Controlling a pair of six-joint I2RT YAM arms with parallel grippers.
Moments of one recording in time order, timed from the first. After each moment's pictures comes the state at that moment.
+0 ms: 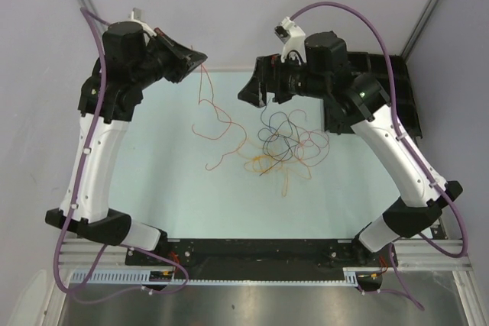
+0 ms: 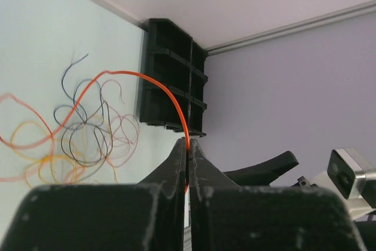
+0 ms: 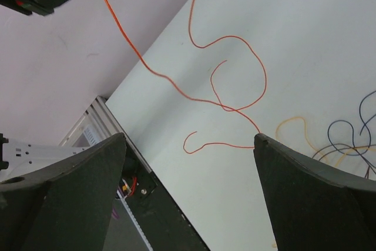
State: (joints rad) left arm -0.32 1.44 2.02 -0.86 0.16 -0.98; right arm 0.68 1.54 2.01 -0.79 -0.32 0.38
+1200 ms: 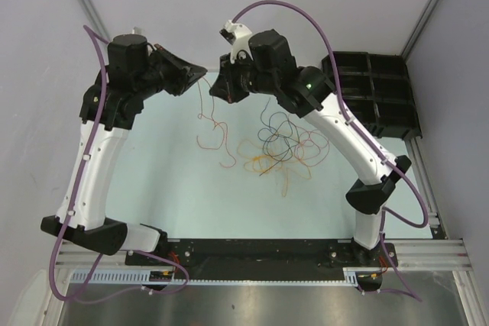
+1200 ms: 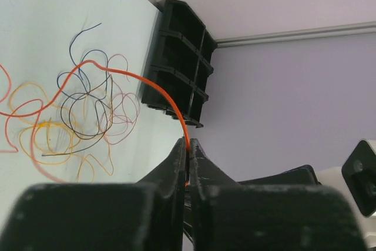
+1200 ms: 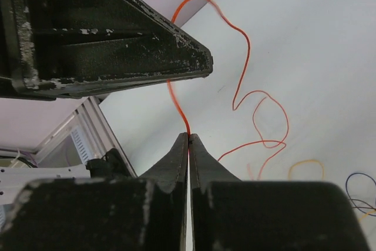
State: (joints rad) left arm -0.33 1.37 1.89 -0.91 0.14 -1.13; right arm 0.86 1.87 2.36 -0.80 -0.21 0.31
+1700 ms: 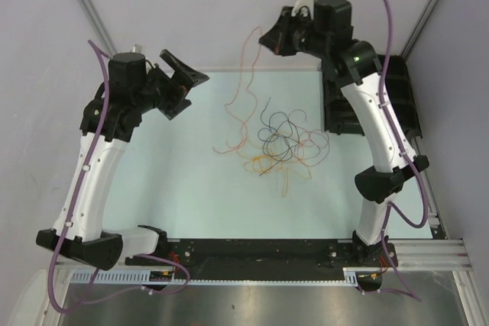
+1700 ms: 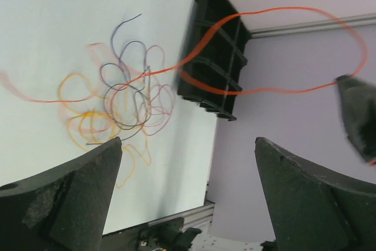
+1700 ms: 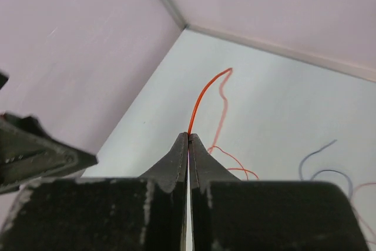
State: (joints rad) left arm -0.28 1.27 1.70 -0.88 0.17 -1.02; right arm 0.56 1.88 2.47 -0.78 -0.24 0.38
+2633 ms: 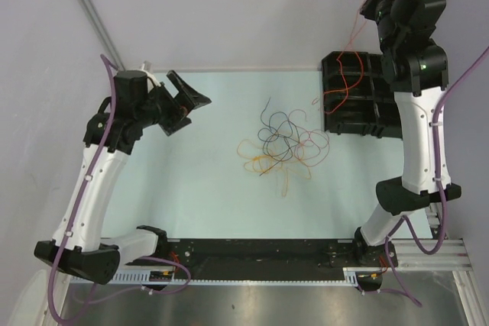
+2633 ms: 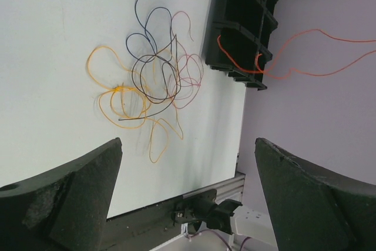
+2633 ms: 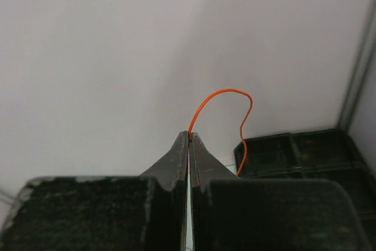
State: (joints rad) left arm -0.24 1.16 1.47 -0.87 0.27 -0.89; right arm 0.27 1.71 2.49 -0.66 0.33 0.21
